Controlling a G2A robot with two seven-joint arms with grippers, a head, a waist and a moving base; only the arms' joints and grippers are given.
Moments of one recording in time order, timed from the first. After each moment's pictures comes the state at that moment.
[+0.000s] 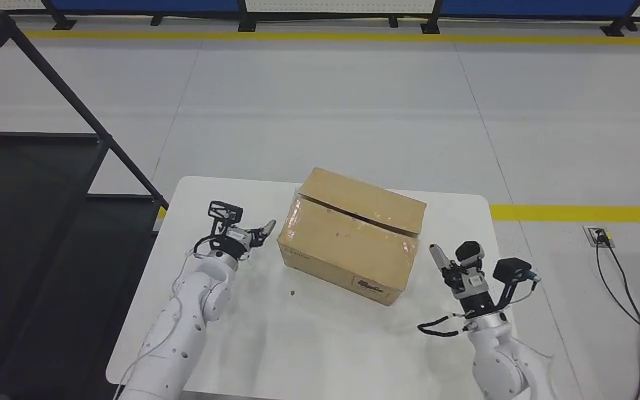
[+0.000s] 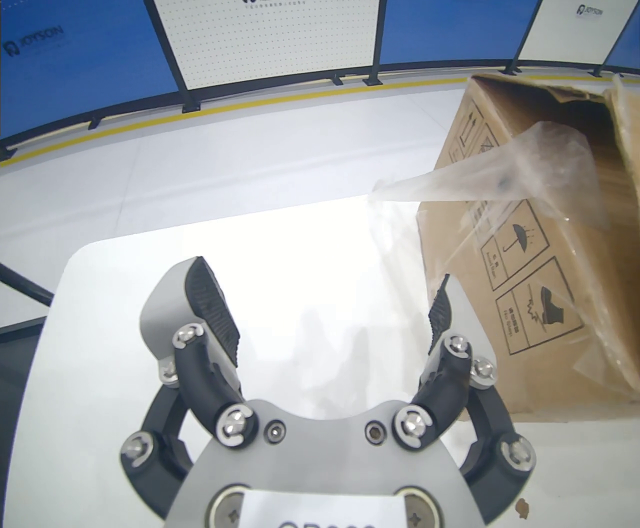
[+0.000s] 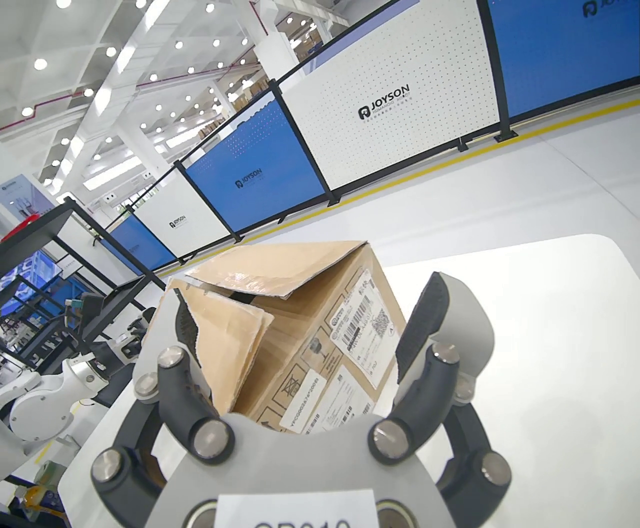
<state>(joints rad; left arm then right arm) 0.76 -1.30 -1.19 -0.94 1.26 -0.18 0.11 -1.32 -1.27 1.48 -1.57 -0.80 -0.30 -0.21</state>
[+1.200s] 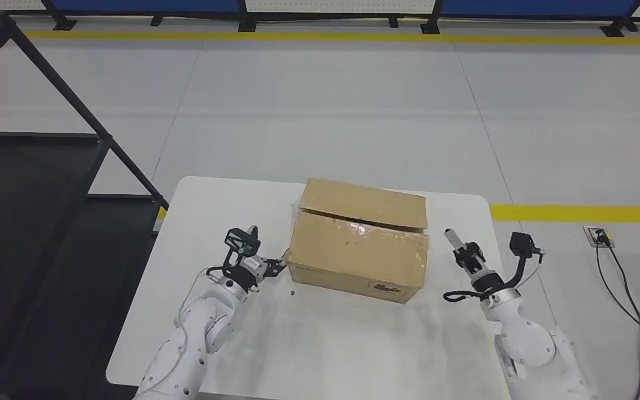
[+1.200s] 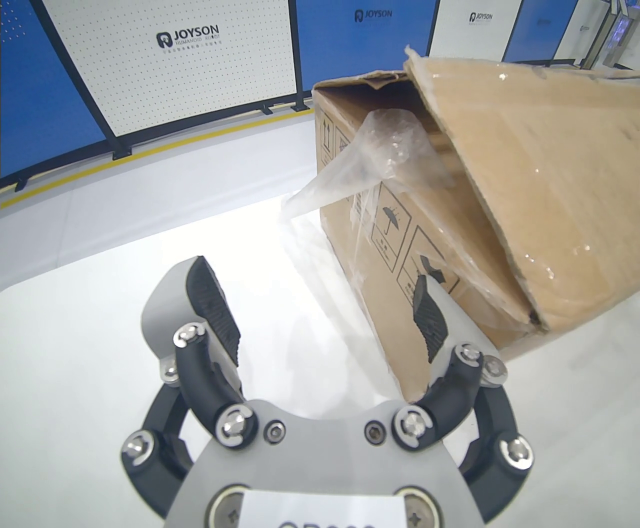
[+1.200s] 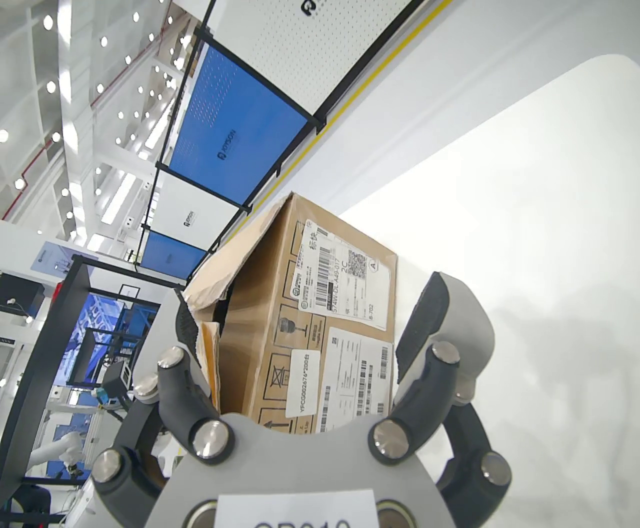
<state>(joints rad) 0.96 -1.27 -1.21 -1.14 1.37 -0.33 0.22 -1.19 -1.26 1.58 -1.46 -0.36 -0.20 0.26</state>
